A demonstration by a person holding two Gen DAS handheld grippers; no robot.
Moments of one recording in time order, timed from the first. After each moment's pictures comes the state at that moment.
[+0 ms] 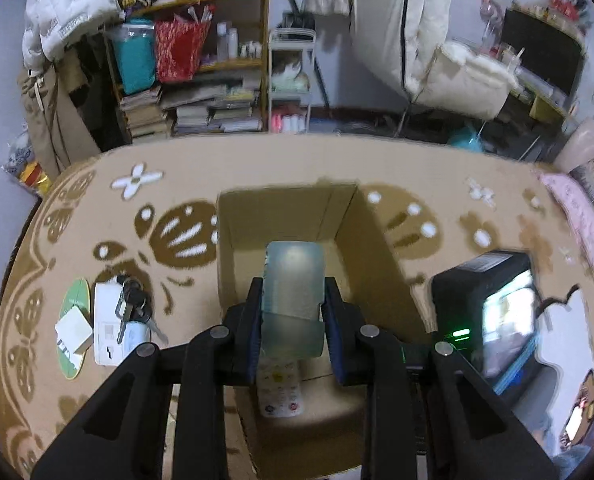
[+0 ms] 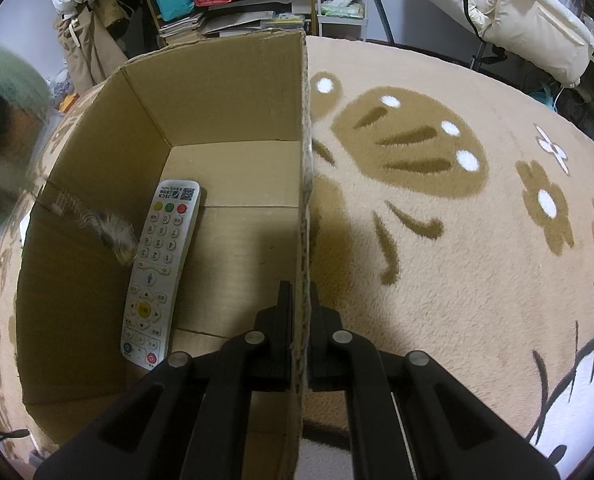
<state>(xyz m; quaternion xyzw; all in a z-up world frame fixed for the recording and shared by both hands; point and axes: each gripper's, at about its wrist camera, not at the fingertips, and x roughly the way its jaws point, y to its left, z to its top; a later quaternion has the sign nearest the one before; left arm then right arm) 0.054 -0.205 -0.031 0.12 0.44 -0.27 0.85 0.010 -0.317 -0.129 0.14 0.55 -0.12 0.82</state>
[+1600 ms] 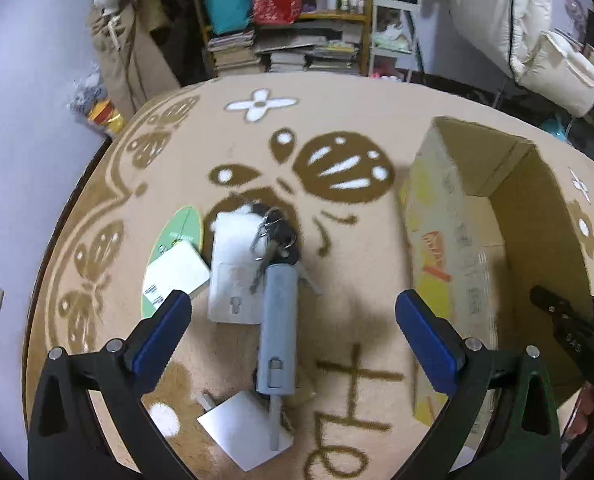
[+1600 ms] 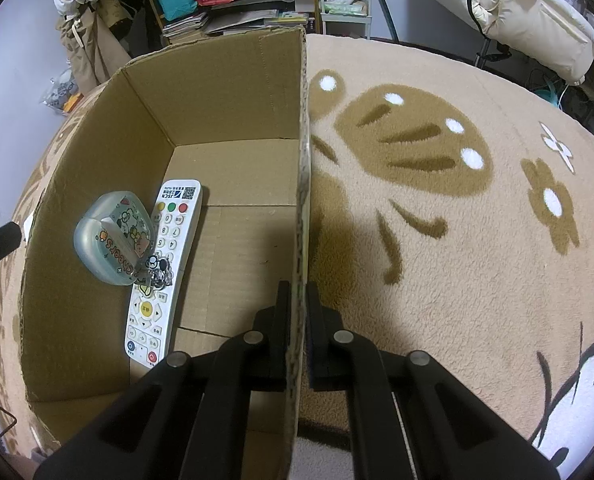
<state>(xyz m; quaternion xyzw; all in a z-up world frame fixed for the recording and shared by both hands) 0.112 -0.083 -0.078 0.13 0.50 -0.12 0.85 0.010 -0.320 -0.132 0.14 0.55 -0.11 0.82</state>
